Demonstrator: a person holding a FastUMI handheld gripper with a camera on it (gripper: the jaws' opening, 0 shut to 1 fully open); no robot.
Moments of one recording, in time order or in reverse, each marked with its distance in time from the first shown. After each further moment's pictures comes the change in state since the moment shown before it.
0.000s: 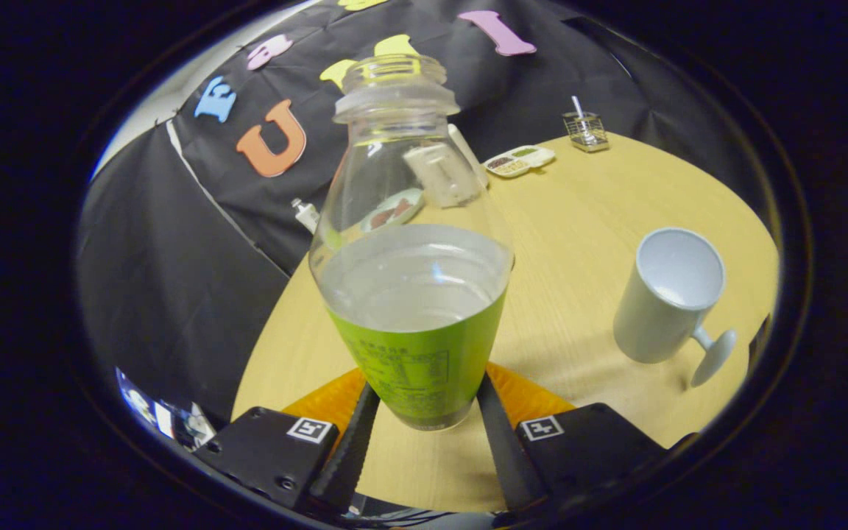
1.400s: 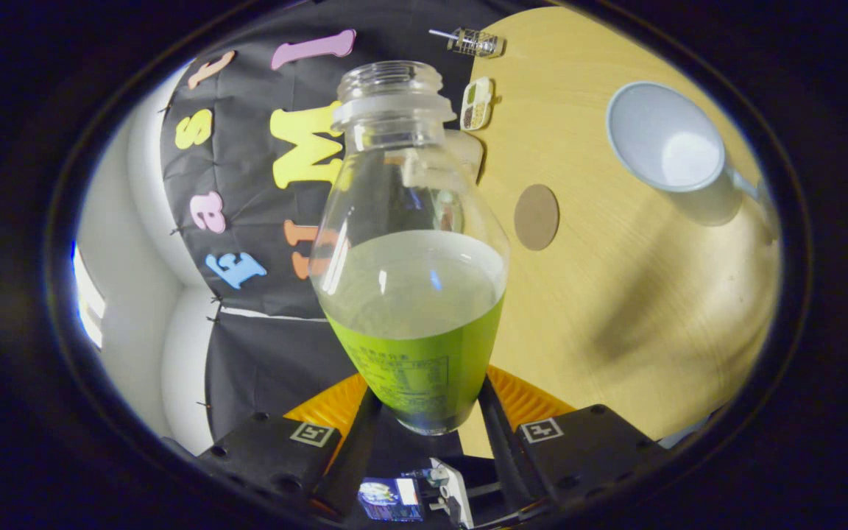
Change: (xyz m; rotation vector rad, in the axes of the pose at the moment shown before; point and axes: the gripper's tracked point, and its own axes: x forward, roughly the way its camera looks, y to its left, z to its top) arm -0.058 0.052 0.045 0.675 0.100 0.576
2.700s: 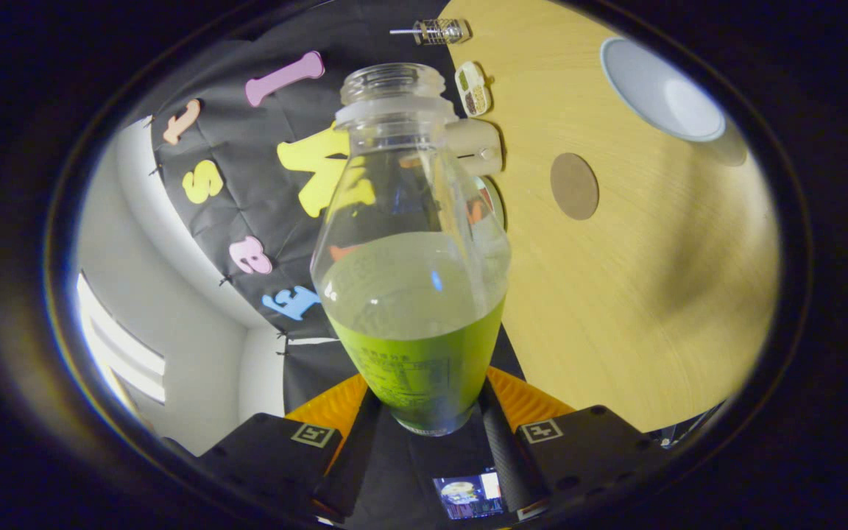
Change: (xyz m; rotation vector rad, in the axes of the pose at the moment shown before) arm -0.005 0.050 0.008 0.198 0.005 0.243
